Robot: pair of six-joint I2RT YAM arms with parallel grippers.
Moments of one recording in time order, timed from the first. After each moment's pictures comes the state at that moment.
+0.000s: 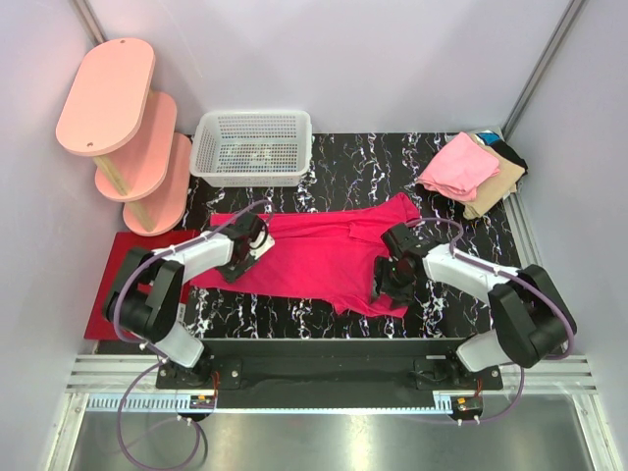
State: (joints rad) left arm -0.40 1.57 0.82 -0.60 -0.34 0.43; right arm 0.53 1.44 0.75 -0.62 -0.18 0.72
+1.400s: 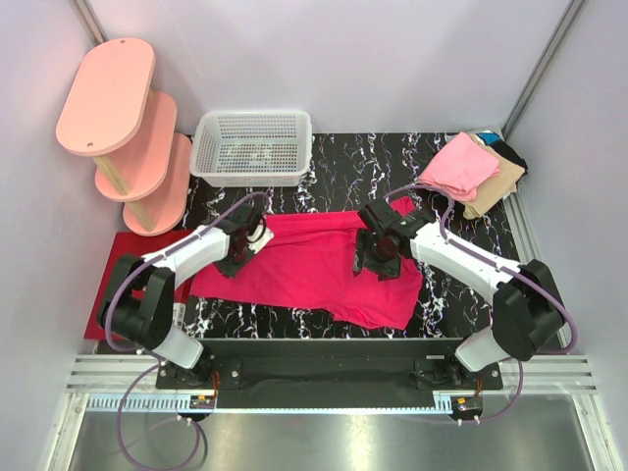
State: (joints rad) left arm -0.41 1.52 0.90 -0.76 -0.30 0.36; right arm 0.66 1.50 1.10 -0.82 -0.01 0.78
